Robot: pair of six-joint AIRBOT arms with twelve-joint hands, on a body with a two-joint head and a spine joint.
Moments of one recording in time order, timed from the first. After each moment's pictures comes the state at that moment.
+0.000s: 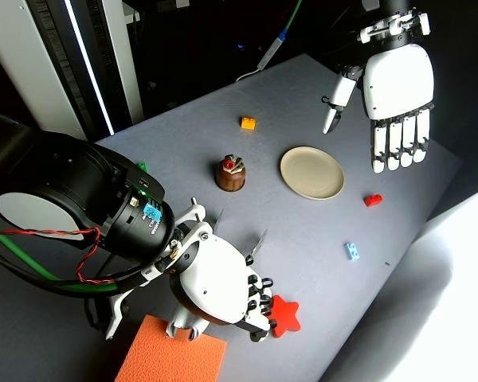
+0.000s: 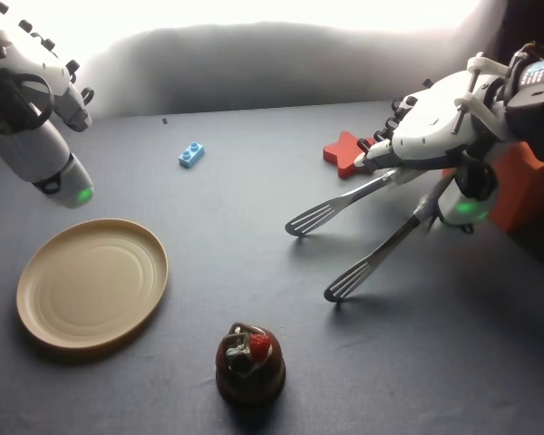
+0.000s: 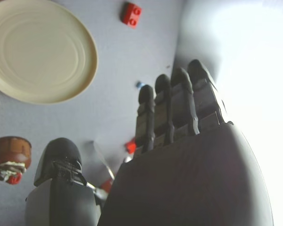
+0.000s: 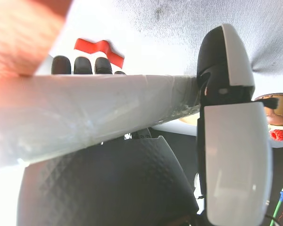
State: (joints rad) left arm -0.18 -0.97 1.13 0.51 0.91 0.96; right arm -0.20 -1.29 1.39 -0.11 -0.37 -1.19
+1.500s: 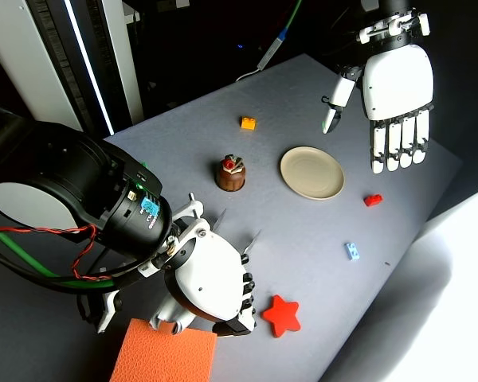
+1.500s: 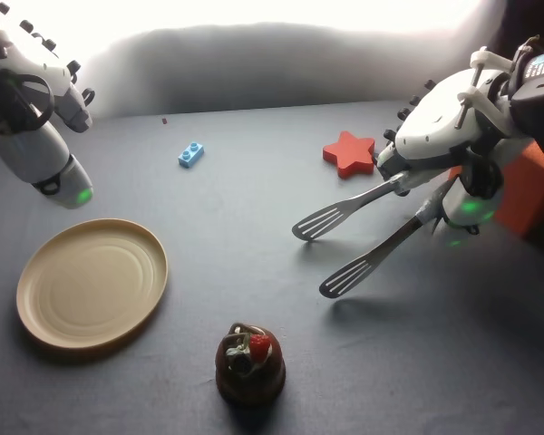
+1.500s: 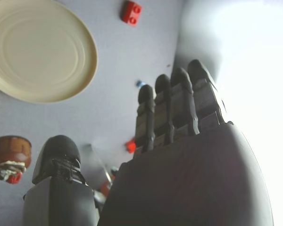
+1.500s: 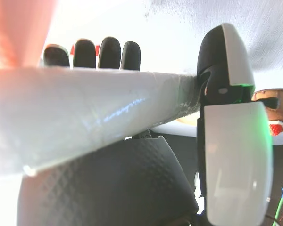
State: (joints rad) left arm -0.18 -0.97 1.13 0.51 0.91 0.96; right arm -0.17 -1.26 1.35 -0.11 -0.41 -1.17
